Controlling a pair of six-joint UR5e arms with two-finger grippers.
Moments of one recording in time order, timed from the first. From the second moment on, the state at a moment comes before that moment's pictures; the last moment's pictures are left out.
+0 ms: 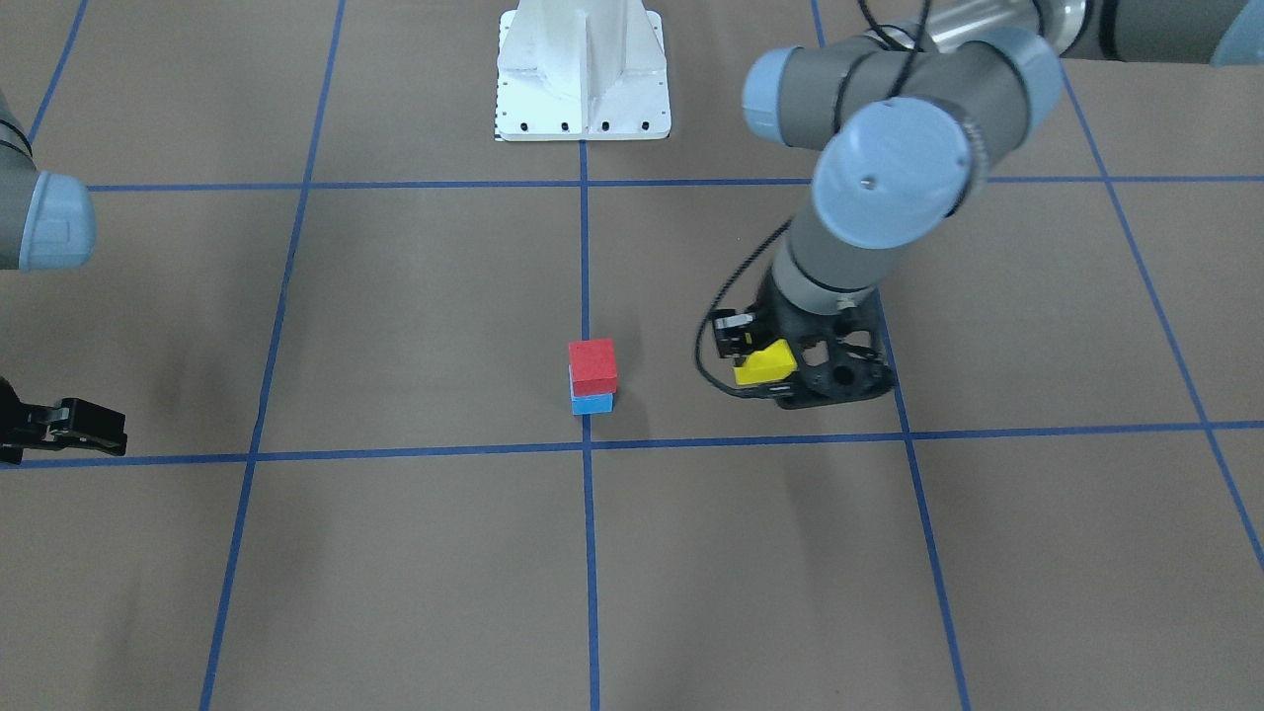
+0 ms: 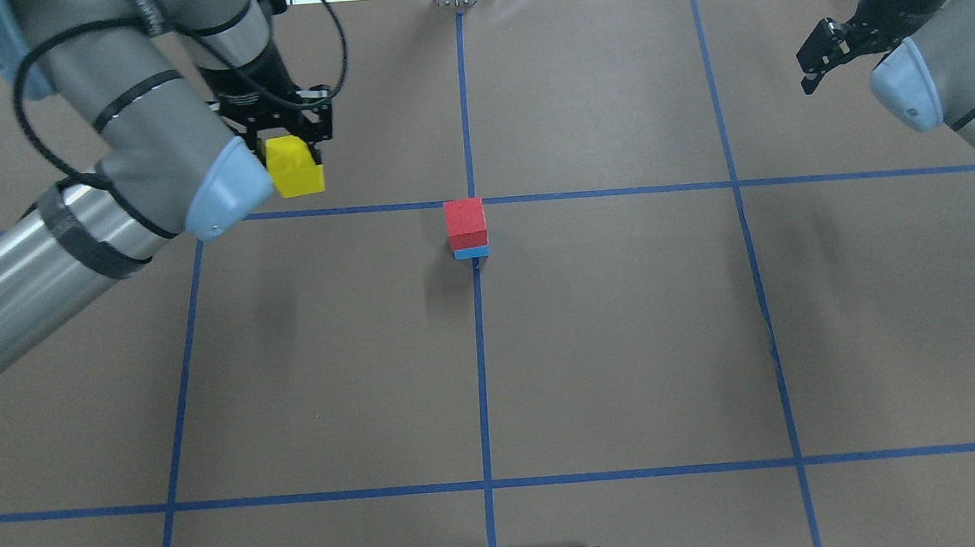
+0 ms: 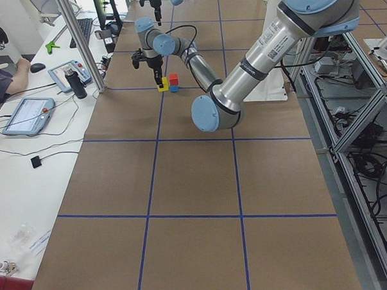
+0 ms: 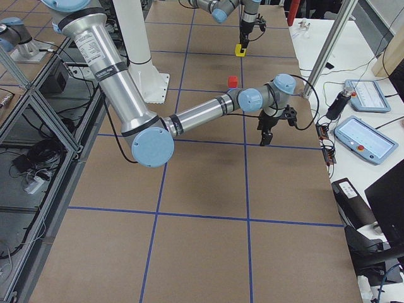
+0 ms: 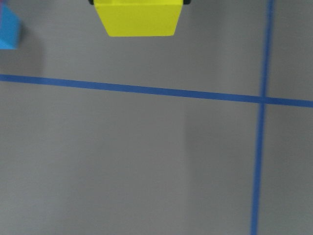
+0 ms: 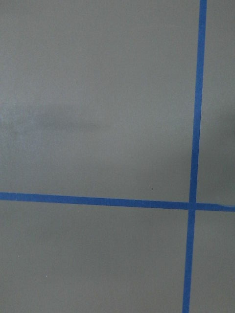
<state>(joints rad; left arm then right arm) -0.84 -2.50 -1.48 -1.30 -2.21 -1.02 1.18 -1.08 1.48 -1.69 2.29 0.42</state>
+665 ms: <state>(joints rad) -0.68 -2.70 -1.29 -1.34 -2.11 -1.12 1.18 -1.12 1.47 -1.62 2.29 0.43</state>
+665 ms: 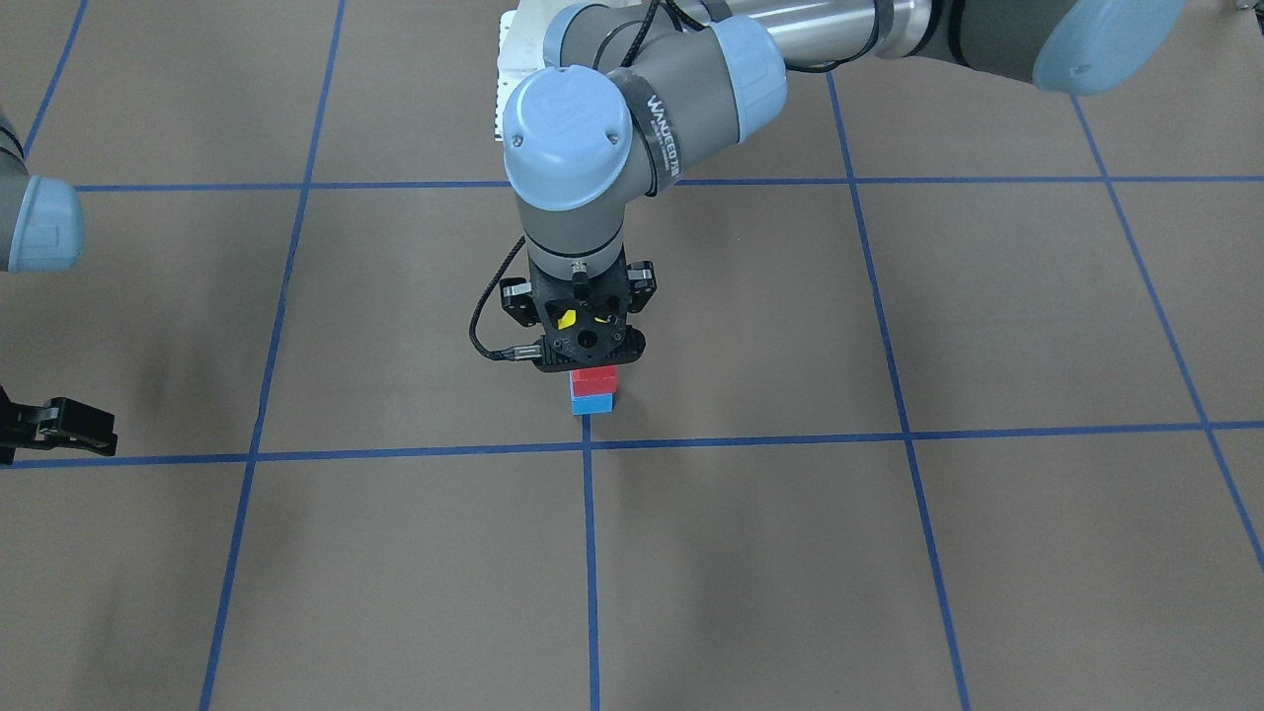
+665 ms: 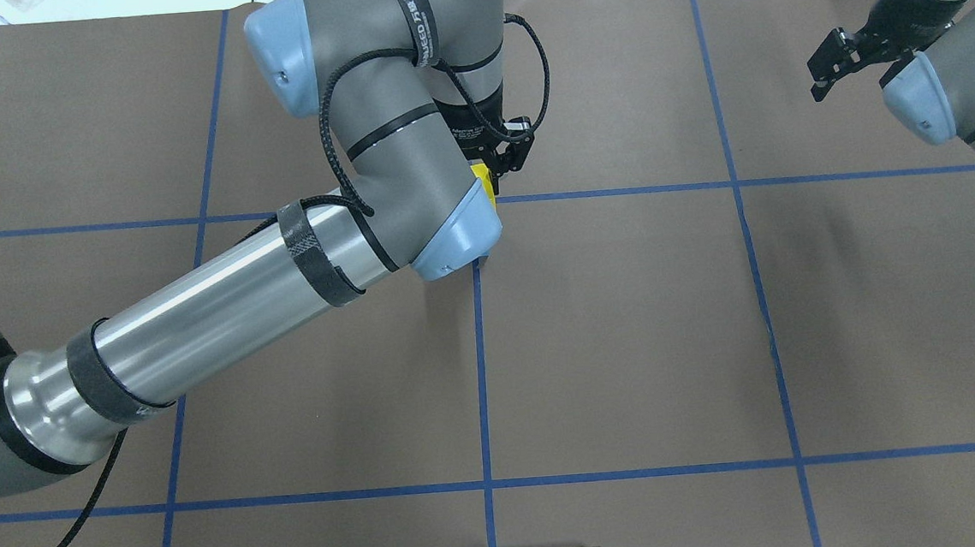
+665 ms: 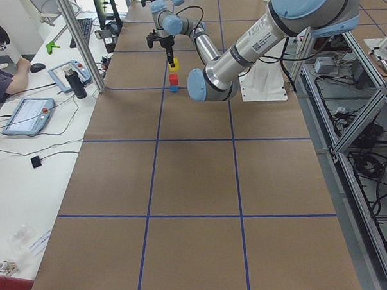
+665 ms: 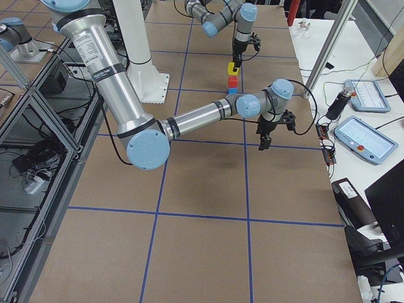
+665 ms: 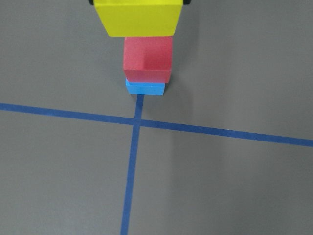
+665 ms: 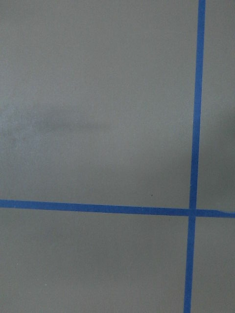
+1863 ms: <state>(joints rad) -0.68 -2.67 -1.25 -1.41 -2.09 -1.11 1.18 -1.13 1.47 -1.61 2.29 0.44</state>
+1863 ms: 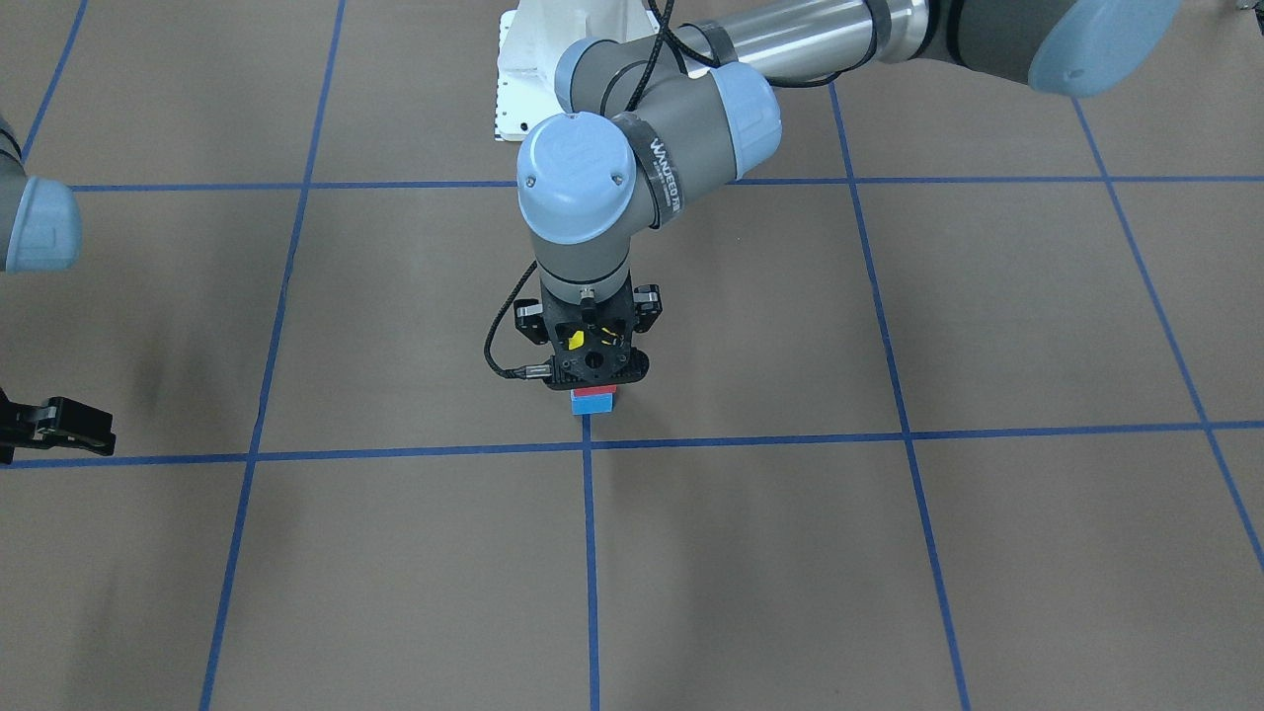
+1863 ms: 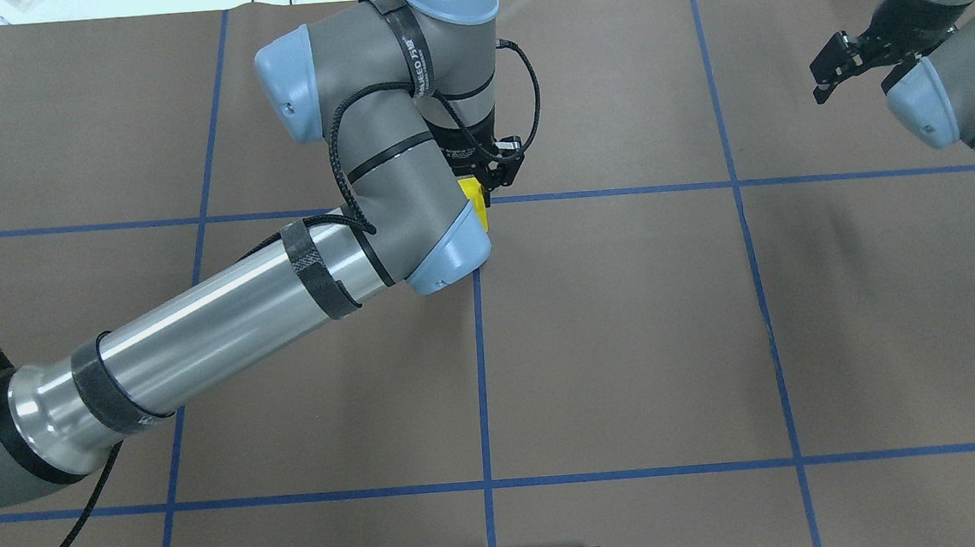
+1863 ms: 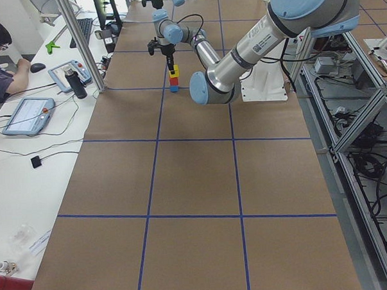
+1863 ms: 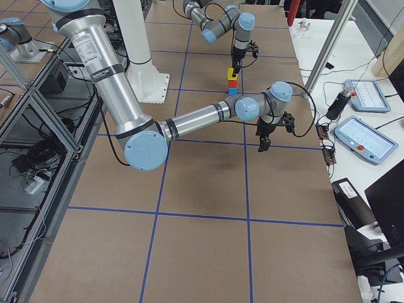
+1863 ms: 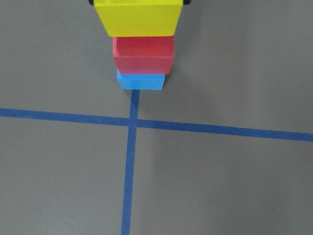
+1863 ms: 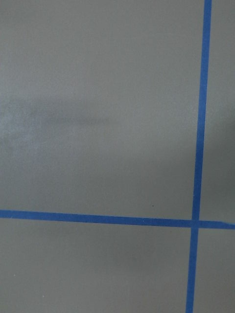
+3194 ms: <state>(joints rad) -0.68 -2.67 -1.25 -1.42 -2.09 -1.12 1.18 -1.13 1.47 -1.61 2.29 0.43</state>
